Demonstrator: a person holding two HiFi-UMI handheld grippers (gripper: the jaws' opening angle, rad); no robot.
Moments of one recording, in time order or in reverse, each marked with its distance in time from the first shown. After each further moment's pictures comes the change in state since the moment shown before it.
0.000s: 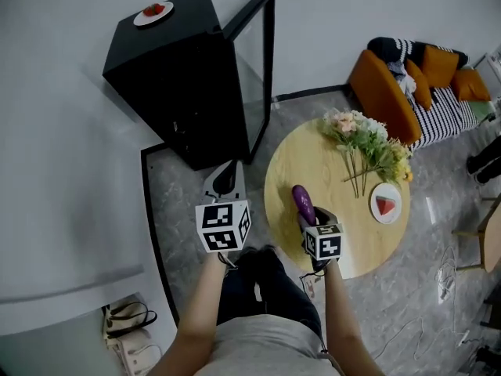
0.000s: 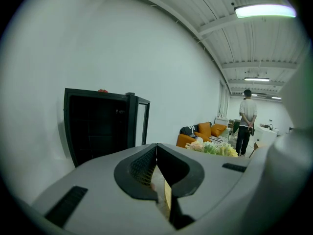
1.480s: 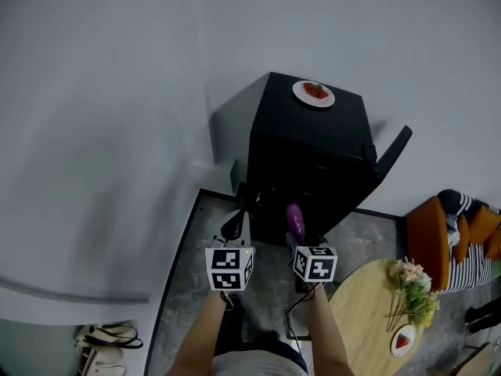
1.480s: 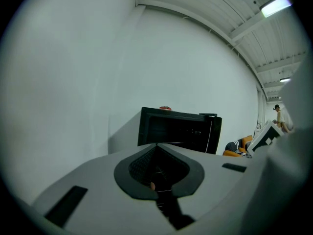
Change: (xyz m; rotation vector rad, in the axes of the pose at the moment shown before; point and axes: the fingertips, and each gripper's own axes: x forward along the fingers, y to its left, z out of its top) left arm -0.042 0.320 0.055 -0.112 -0.142 0.364; right arm 0.165 0.290 0.287 -0.254 -0.141 0.261
